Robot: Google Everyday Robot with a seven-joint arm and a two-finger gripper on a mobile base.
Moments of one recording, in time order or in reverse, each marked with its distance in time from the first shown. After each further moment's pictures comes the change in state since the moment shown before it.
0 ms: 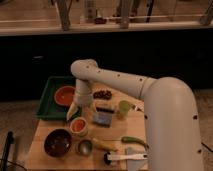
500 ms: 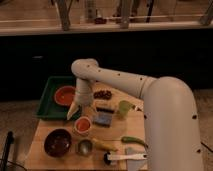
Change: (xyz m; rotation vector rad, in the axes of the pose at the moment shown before) arm 0.000 0.001 -0.003 0.001 -0.004 -0.010
